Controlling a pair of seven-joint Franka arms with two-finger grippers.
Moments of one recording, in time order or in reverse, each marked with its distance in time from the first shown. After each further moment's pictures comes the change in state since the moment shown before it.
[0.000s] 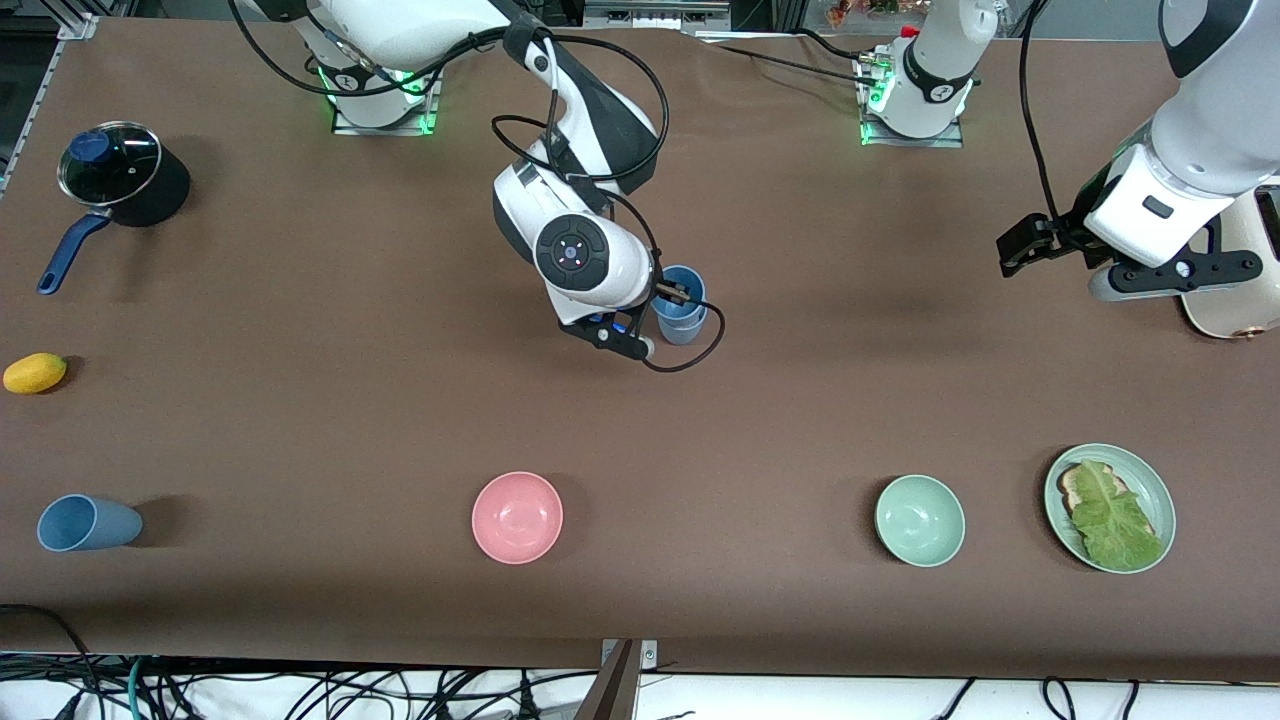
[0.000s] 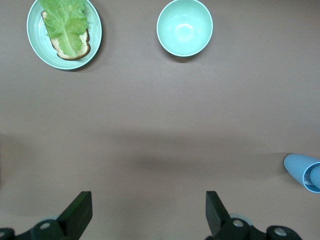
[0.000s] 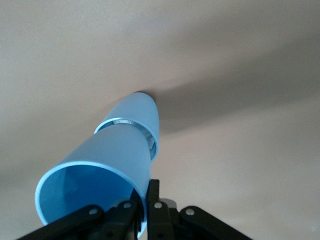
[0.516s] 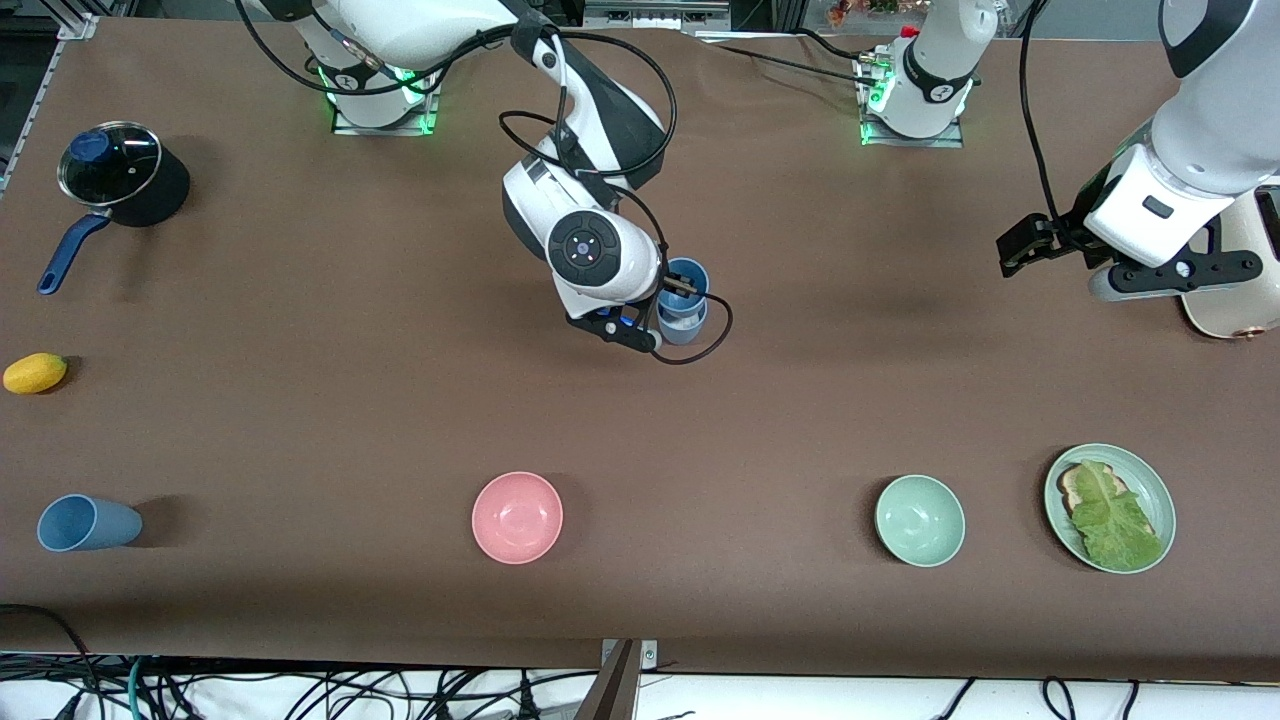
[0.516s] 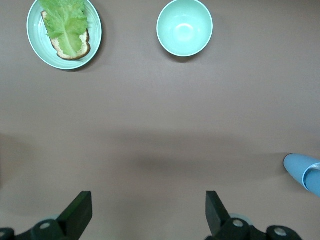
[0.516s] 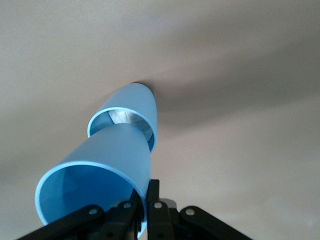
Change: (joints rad) left arm 0.000 0.000 0.000 0.000 0.000 0.000 0.000; right arm 0.017 0.003 0.002 -0.009 0.000 -0.009 0.003
